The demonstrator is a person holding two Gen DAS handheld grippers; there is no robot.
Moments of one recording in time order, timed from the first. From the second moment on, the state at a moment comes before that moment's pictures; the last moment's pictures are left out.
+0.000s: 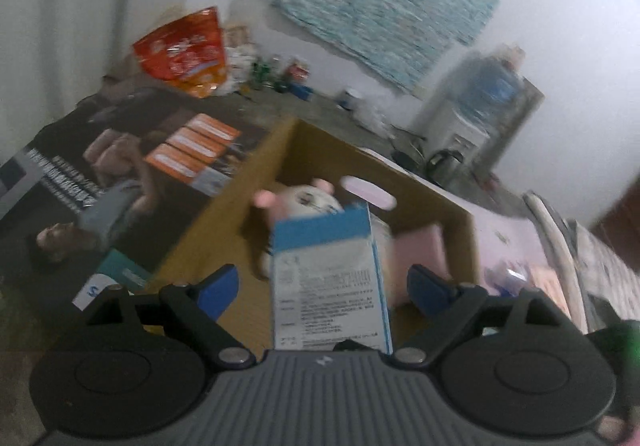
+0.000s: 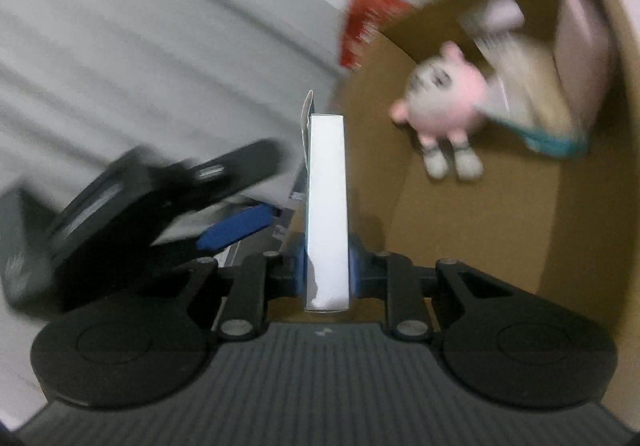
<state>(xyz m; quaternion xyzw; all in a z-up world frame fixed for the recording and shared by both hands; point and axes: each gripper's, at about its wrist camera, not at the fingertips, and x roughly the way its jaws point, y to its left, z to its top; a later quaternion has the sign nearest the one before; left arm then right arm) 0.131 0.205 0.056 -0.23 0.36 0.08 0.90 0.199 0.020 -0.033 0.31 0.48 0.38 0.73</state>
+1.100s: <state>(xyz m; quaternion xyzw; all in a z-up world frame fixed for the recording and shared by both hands) 0.077 0.233 0.060 -0.24 0.34 0.09 0.91 0.222 0.029 -0.065 0.42 0.52 0.30 0.68</state>
